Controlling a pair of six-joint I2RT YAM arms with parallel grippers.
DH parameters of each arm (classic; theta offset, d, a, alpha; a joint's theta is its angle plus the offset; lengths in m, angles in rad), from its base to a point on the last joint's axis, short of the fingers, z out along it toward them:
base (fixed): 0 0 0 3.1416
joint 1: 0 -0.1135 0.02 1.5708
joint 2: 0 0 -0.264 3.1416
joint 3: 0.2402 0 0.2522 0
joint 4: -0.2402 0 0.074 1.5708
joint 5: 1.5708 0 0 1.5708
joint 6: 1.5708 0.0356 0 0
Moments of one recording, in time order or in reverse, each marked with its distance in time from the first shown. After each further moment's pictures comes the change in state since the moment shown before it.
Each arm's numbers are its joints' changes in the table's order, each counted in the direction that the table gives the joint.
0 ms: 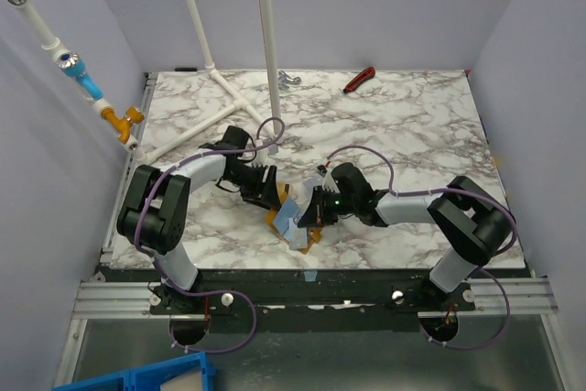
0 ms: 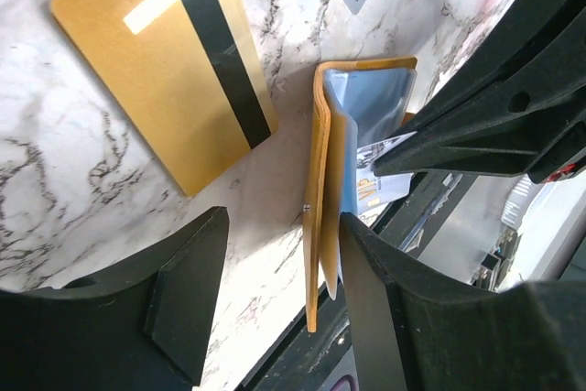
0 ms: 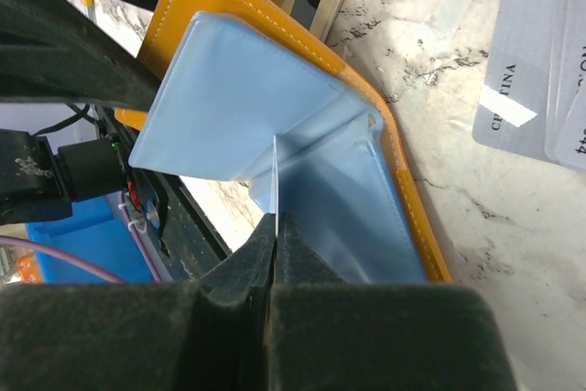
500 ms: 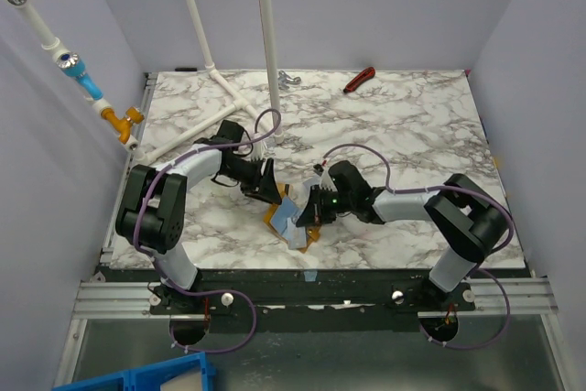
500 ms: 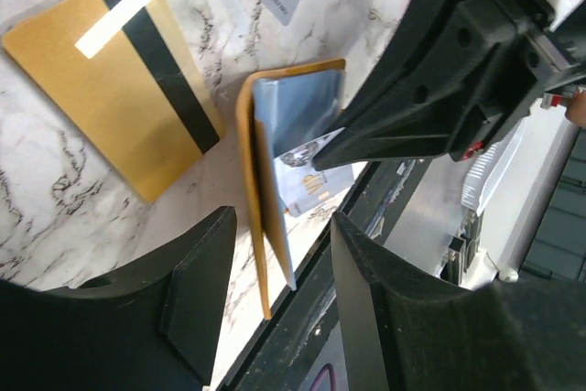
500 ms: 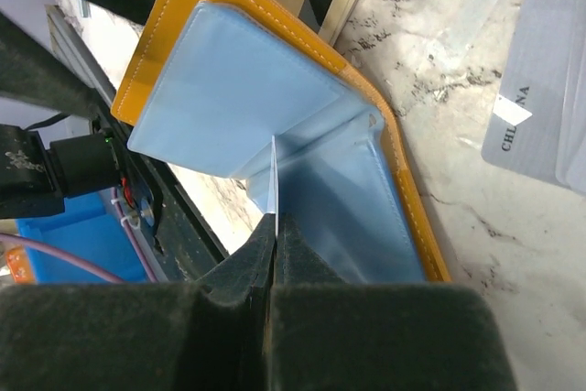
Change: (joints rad) left arm -0.050 0.000 0.047 -0.036 0.122 0.027; right arm 0.000 0.016 0.029 -0.026 -0.010 -0.035
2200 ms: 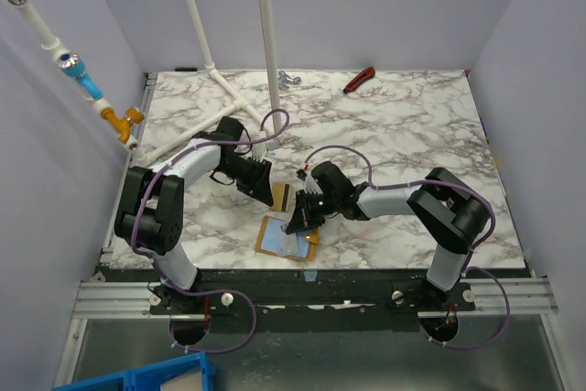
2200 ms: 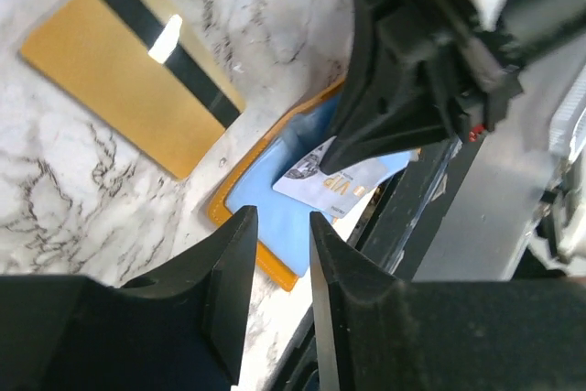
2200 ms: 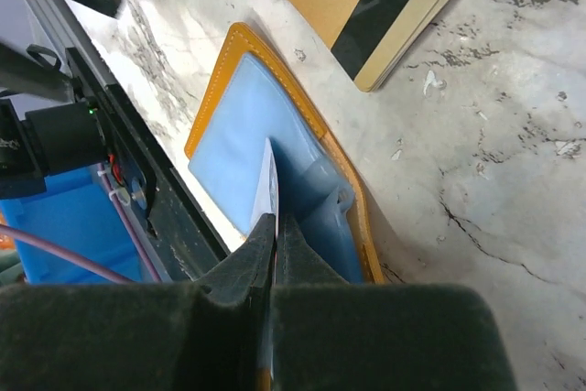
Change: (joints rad) left arm 0.000 -0.008 0.052 -0.164 -0.044 0.292; right arm -0.067 0.122 0.134 -0.095 -0.031 -0.045
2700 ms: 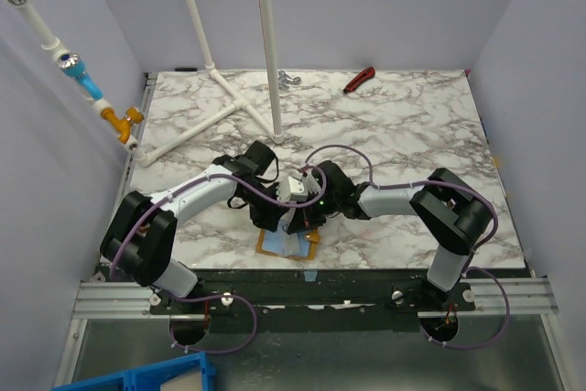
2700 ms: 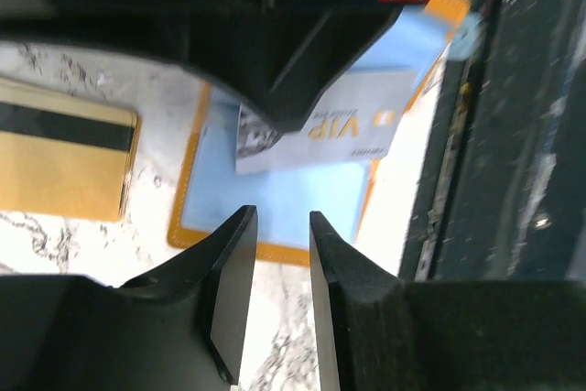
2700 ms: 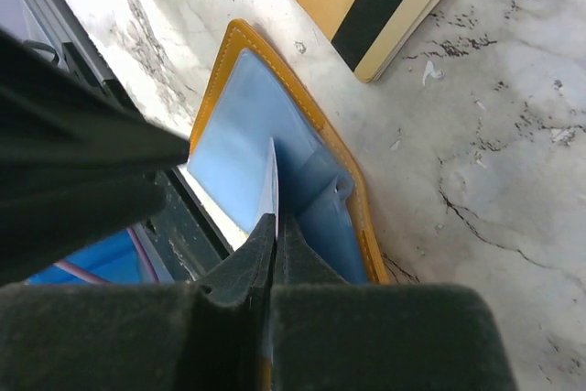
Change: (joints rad) left arm 0.302 -0.186 -0.109 -0.010 -0.201 0.427; right arm 0.000 -0.011 0.006 -0.029 -0.003 -0.018
